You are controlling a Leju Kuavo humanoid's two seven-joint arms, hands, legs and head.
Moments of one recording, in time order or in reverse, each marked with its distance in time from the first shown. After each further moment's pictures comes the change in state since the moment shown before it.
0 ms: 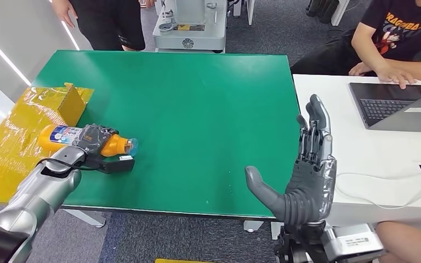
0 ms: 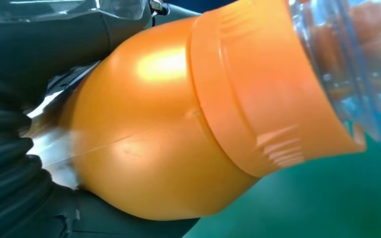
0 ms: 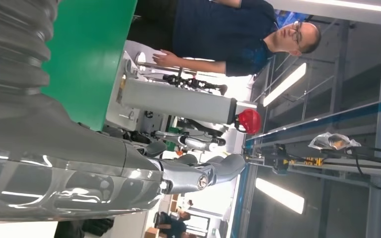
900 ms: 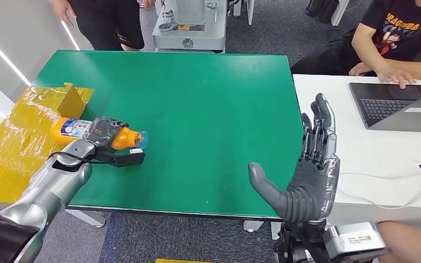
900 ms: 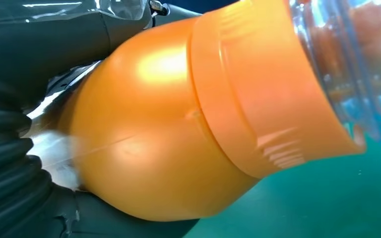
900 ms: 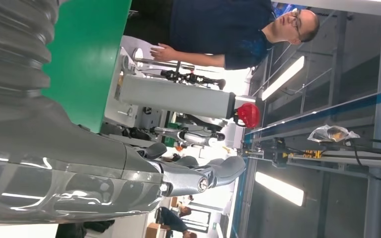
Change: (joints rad) left arm -0.034 -0.065 0.018 0.000 -0.028 -0.012 0.021; right arm -0.013 0.000 0.003 0.013 -0.006 -0.041 -0.012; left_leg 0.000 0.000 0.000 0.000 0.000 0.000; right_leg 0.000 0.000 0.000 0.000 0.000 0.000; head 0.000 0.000
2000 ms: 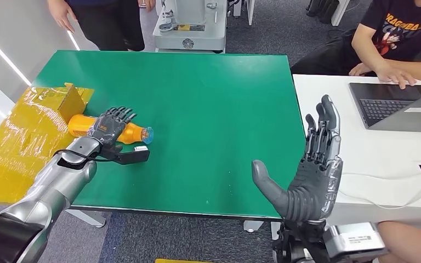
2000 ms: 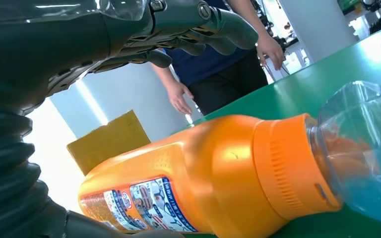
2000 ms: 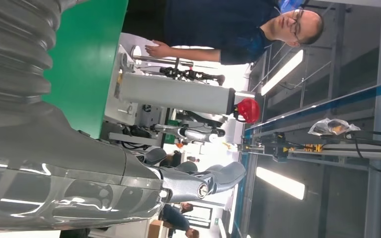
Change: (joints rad) left arm -0.014 -0.029 0.014 0.002 -0.023 0.035 -0.015; right arm -0.003 -0.003 0.009 0.019 -0.010 -0.059 -0.023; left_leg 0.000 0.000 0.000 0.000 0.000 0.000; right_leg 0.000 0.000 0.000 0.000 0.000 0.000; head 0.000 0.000
